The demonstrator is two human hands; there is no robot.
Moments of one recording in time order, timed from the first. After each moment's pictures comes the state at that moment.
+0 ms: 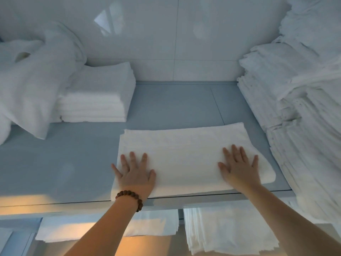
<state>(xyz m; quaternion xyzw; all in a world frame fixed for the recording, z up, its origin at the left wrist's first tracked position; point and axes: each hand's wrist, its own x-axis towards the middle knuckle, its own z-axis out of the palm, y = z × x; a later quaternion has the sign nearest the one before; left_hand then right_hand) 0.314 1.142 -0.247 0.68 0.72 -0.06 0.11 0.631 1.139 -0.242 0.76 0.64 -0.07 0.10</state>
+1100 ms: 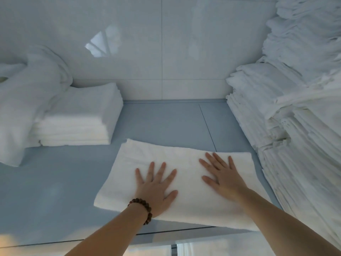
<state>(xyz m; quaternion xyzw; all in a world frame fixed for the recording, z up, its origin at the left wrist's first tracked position) 0.397 1.193 -0.258 0.83 0.55 -0.07 0.08 0.667 1.201 -0.249 0.63 0.77 -0.06 0.05</state>
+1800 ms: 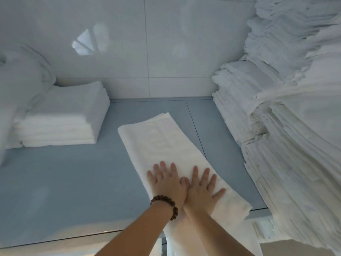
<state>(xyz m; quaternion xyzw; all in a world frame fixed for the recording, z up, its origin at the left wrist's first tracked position) 0.494 1.174 -0.240 0.75 0.65 -0.04 0.15 0.577 1.144 -0.260 0.86 0.48 -0.15 -0.01</state>
